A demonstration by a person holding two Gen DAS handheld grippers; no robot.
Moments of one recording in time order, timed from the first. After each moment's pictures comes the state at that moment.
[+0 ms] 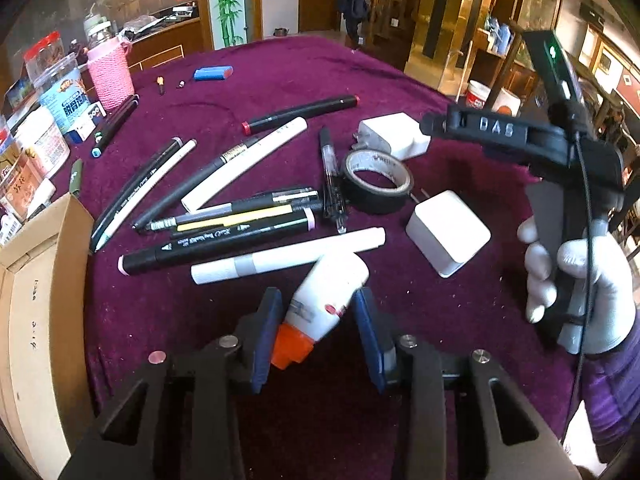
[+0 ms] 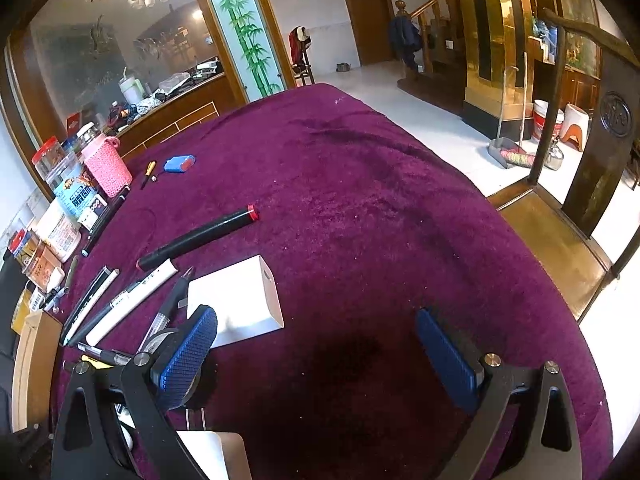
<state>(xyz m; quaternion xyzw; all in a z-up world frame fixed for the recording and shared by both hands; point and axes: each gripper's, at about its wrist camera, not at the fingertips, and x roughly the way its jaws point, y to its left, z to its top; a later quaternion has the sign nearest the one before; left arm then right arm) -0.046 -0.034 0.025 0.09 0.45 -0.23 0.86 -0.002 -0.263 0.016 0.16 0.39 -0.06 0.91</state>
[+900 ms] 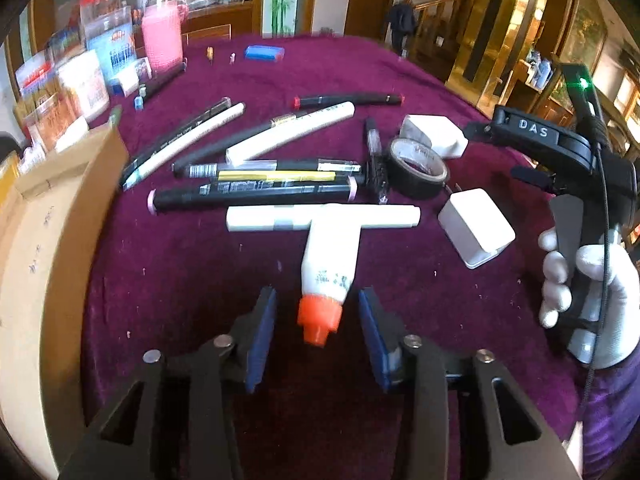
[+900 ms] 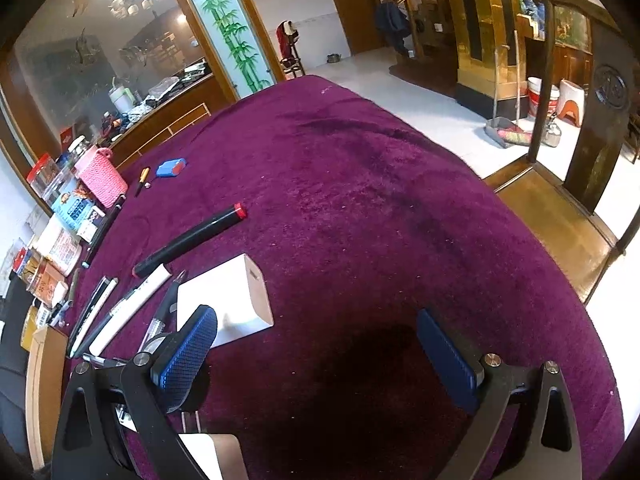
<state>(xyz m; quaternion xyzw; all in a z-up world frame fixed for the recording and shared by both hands) -0.065 -0.015 0.009 0.04 0.46 -0.17 0.87 0.001 -0.273 0.009 0.20 0.40 -0.06 0.89</state>
